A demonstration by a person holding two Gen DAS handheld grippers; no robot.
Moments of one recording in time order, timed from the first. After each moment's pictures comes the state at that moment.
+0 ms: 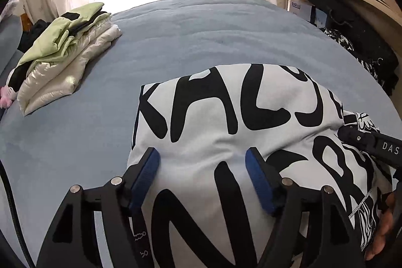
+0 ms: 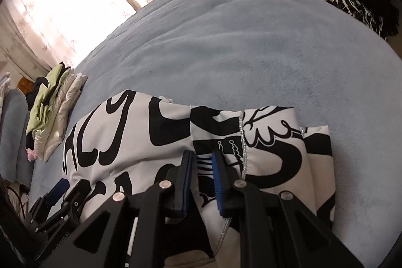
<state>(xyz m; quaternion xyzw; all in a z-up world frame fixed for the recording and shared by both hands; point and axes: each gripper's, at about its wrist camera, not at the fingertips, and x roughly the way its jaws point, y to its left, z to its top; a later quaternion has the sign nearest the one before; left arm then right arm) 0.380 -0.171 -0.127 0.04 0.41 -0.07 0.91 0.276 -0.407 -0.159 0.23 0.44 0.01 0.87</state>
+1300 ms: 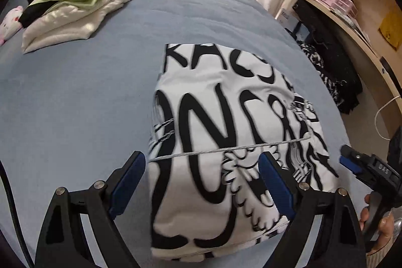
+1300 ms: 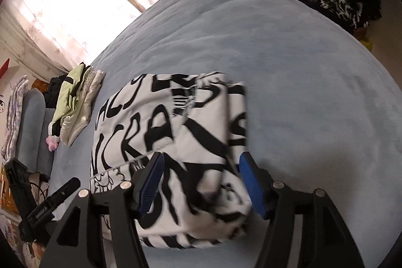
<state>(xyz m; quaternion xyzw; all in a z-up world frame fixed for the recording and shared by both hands) 0.285 -0.100 -0.082 -0.10 0.47 -0.13 0.87 0.159 -0.464 -0.098 0.26 0.46 0.02 0.85</state>
